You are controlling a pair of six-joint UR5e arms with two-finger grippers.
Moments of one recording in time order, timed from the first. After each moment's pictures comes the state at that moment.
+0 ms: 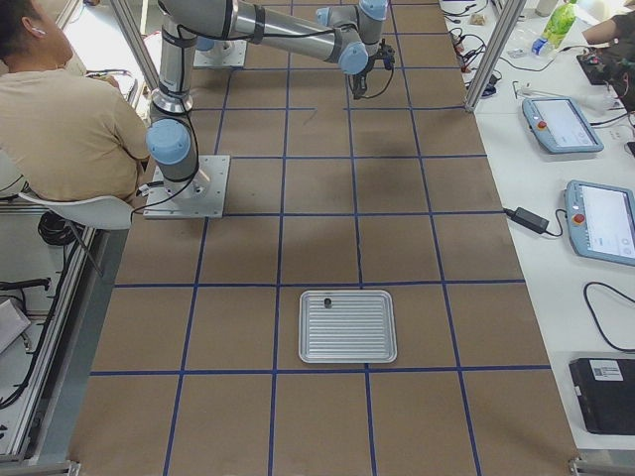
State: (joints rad) left arm -1.60 -1.62 -1.52 -1.44 1.55 -0.03; right arm 1.85 -1.15 1.58 -1.98 -1.48 0.19
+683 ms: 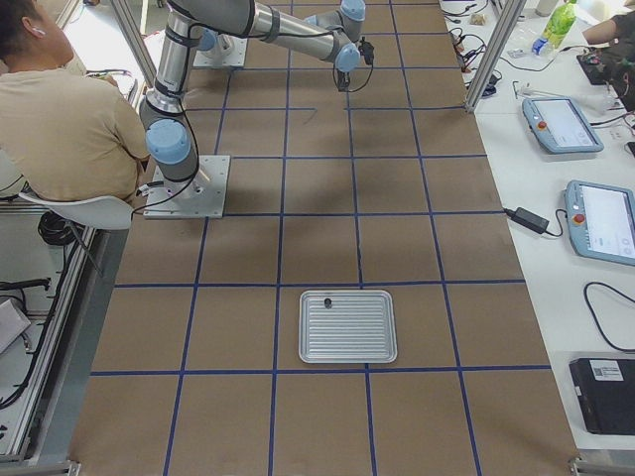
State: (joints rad) left arm -1.60 -1.62 -1.50 -1.55 1.55 -0.03; right arm 2.02 -1.03 1.59 -2.11 -1.46 0.31
